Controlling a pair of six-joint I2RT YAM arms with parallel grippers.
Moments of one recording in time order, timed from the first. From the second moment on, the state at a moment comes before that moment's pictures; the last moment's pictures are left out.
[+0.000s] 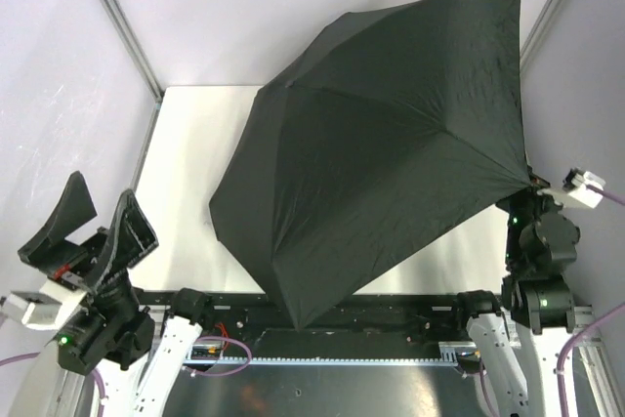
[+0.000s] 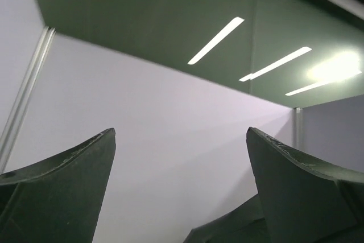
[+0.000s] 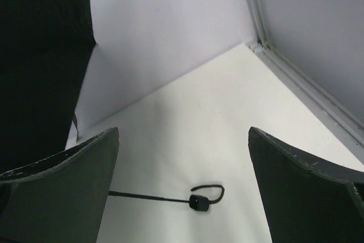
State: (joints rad) left arm -0.26 0.11 0.70 0.58 -0.04 -0.18; right arm 0.06 0.35 0.80 -0.35 0.35 0.42
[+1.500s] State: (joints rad) left arm -0.27 0.42 1.14 -0.15 -0.15 -0.21; right arm 0.37 1.34 0.92 0.25 -0.45 0.49
